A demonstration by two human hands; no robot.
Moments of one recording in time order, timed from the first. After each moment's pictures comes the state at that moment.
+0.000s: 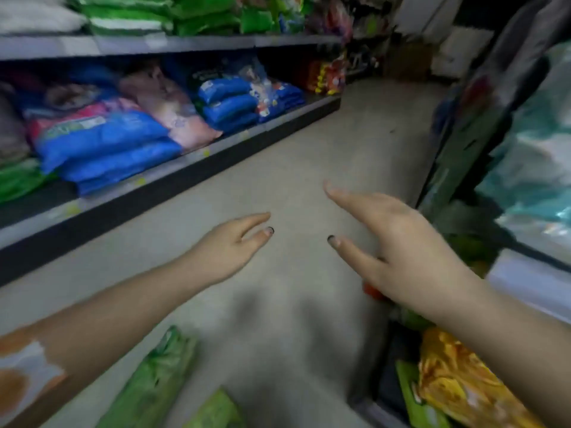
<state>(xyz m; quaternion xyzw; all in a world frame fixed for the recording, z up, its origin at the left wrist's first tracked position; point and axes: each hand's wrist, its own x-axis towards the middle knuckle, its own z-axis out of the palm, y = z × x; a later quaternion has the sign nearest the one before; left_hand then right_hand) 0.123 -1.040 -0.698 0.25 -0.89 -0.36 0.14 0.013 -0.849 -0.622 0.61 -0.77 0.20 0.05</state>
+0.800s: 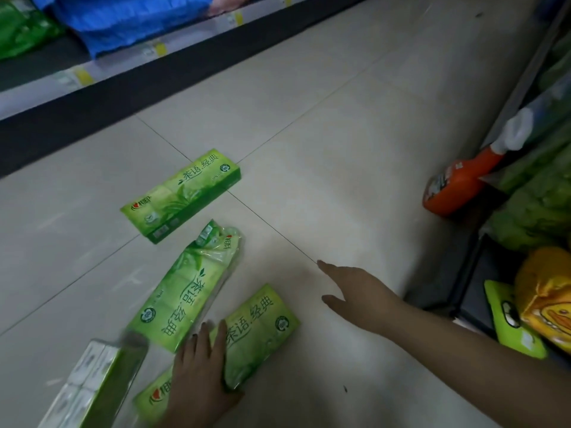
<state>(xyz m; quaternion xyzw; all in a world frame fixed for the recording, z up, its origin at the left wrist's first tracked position) 0.336 -0.949 -1.017 0.41 -0.86 -0.19 -0.25 0.070 -0.877 -0.904 0.54 -0.79 0.00 -0.30</state>
